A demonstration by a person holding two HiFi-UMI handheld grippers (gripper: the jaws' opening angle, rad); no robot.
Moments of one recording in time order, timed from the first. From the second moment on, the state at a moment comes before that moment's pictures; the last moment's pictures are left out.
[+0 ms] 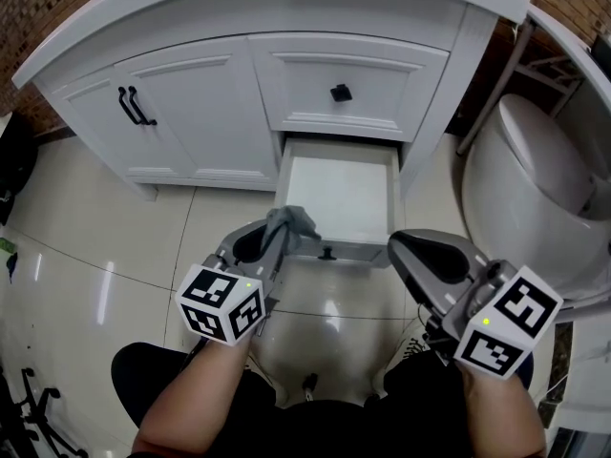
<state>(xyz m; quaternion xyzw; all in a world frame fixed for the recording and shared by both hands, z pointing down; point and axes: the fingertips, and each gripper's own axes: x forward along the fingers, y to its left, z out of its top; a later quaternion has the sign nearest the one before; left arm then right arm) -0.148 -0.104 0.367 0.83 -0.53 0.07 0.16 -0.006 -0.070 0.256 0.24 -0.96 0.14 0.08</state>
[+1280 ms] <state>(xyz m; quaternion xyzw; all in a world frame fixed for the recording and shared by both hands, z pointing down) -0.171 -0.143 0.325 0.83 -0.53 0.15 0.10 -0.007 -0.091 0.246 0.25 -0.95 0.19 0.05</state>
